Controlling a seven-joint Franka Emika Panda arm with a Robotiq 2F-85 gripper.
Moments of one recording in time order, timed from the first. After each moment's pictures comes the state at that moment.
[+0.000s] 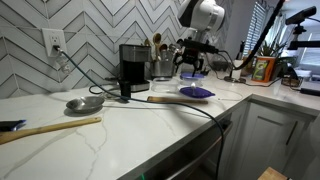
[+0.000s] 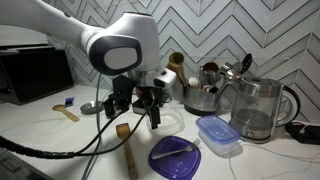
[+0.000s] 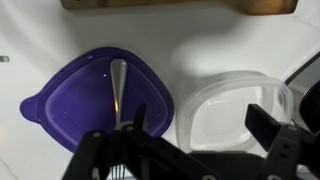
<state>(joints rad) -0.15 0.01 -0.17 -2.06 0.19 2.22 0.22</state>
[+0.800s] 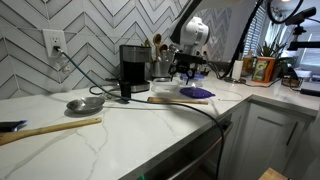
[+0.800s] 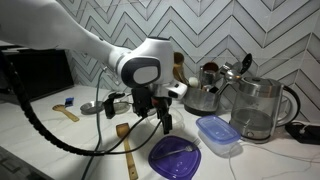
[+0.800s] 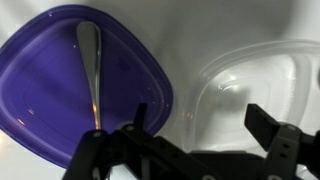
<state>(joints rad) -0.15 0.25 -0.17 -1.88 0.19 2.25 0.28</state>
